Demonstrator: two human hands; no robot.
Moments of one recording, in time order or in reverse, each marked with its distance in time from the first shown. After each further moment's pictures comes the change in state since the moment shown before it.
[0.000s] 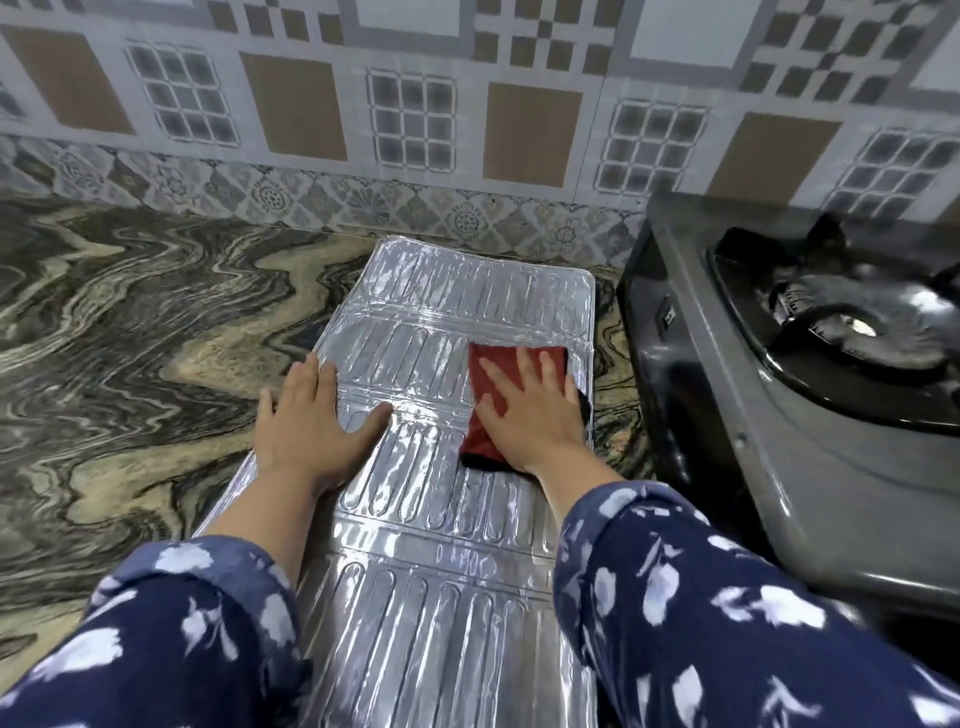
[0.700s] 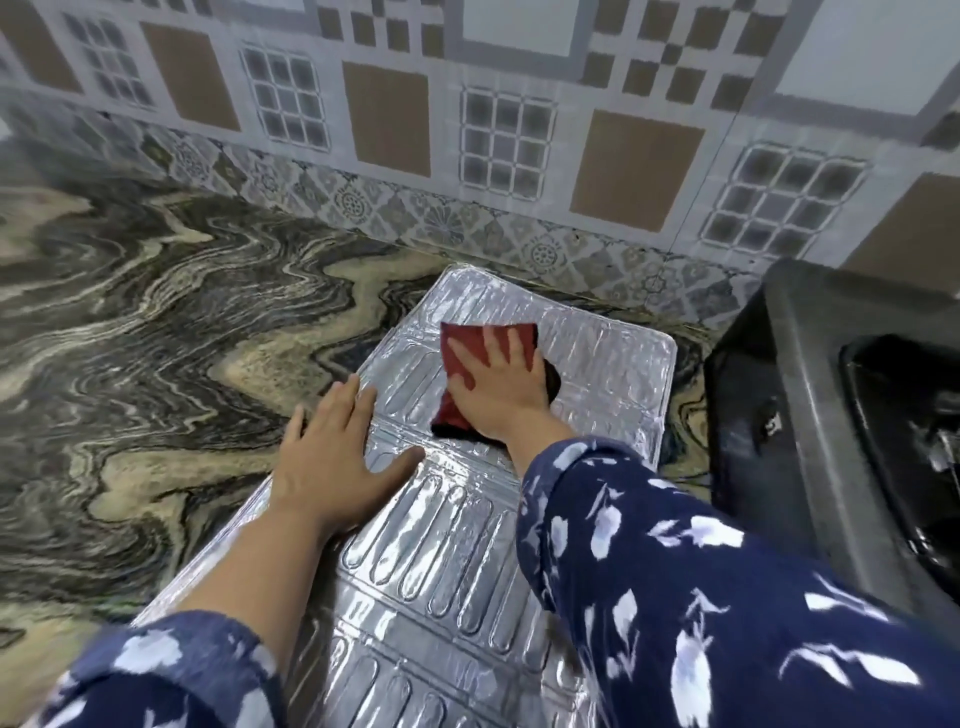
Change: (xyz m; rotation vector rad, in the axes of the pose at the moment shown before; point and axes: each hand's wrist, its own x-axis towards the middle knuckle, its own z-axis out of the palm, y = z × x) left_hand 0.003 0.005 -0.001 0.015 0.040 -0.039; right_hand 0.117 -0.060 -0.009 -0.004 -0.100 -0.266
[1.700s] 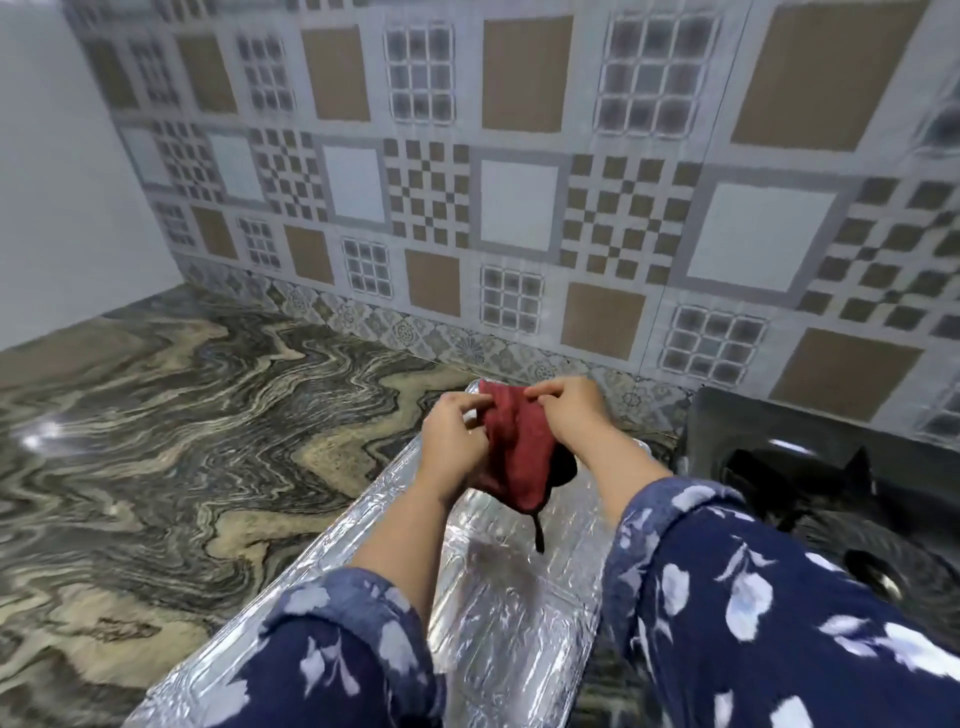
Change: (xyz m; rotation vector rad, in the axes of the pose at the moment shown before) left_hand 0.014 0.143 -0.136 -0.920 0.315 -0.126; right_hand -0.077 0.028 -0.161 0.745 0.280 0.100
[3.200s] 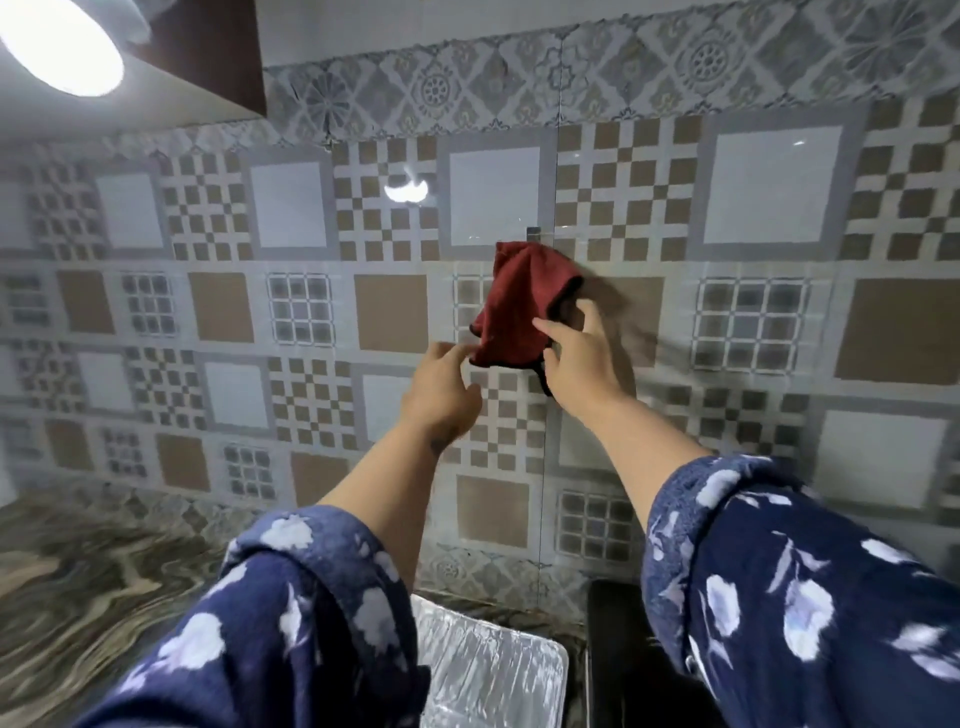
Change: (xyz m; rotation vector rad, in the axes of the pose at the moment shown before) left_hand 0.149 0.222 0.021 0.246 -0.044 0.466; right_hand 0.077 -0.106 -0.218 -0.282 0.570 -0.443
